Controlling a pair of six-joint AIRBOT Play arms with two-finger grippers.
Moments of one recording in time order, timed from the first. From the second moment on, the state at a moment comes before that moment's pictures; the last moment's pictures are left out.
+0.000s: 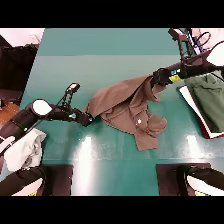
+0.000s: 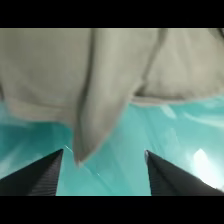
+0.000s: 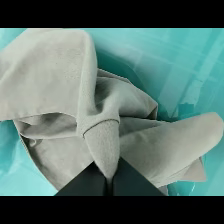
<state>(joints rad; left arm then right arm) -0.36 -1.07 0.69 0.88 -0.79 -1.17 0.24 -1.21 1.42 -1.23 1.26 1.54</state>
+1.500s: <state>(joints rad) -0.12 -0.84 2.02 1.28 -1.04 -1.31 0.15 -0.93 2.05 -1.40 1.18 1.52</state>
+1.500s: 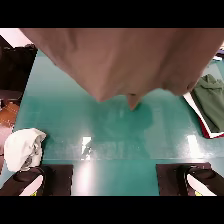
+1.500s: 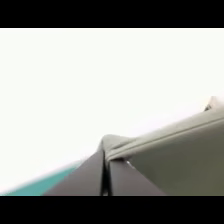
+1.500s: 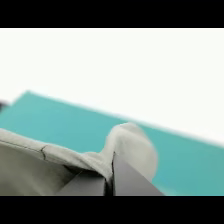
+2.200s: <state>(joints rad) -0.12 -1.05 1.83 1.22 -1.14 -1.31 0.13 -1.19 1.98 -1.42 1.30 1.53</state>
